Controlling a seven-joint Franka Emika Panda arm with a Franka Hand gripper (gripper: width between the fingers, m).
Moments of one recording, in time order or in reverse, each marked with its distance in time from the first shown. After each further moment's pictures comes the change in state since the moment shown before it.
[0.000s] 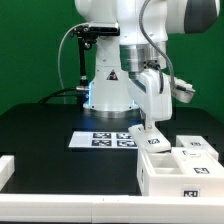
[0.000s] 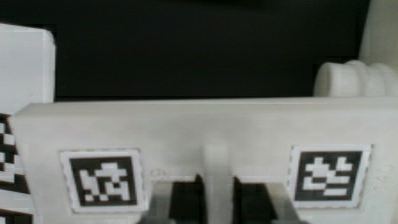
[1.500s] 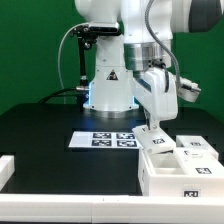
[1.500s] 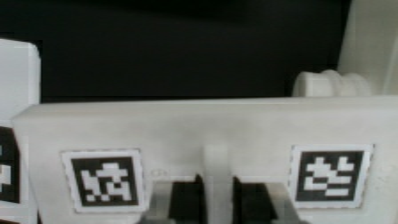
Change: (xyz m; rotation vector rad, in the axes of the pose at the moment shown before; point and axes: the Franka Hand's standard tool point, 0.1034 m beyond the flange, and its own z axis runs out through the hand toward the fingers) arm -0.007 -0.008 -0.002 0.012 0.000 0.001
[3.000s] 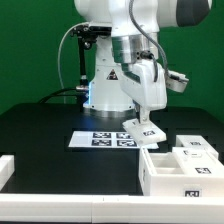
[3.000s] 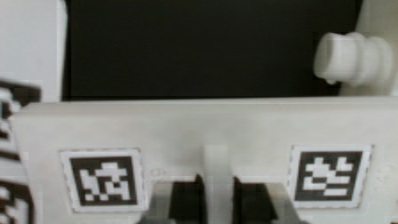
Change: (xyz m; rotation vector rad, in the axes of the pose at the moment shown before) arm 0.010 0.019 -0.009 0.011 -0.013 -0.007
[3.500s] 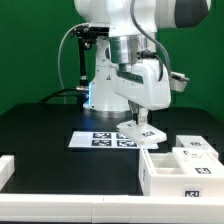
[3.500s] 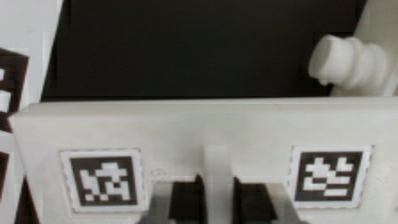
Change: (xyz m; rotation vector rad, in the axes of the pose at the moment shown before) arm 0.013 -0.011 -0.004 0.025 0.014 -0.172
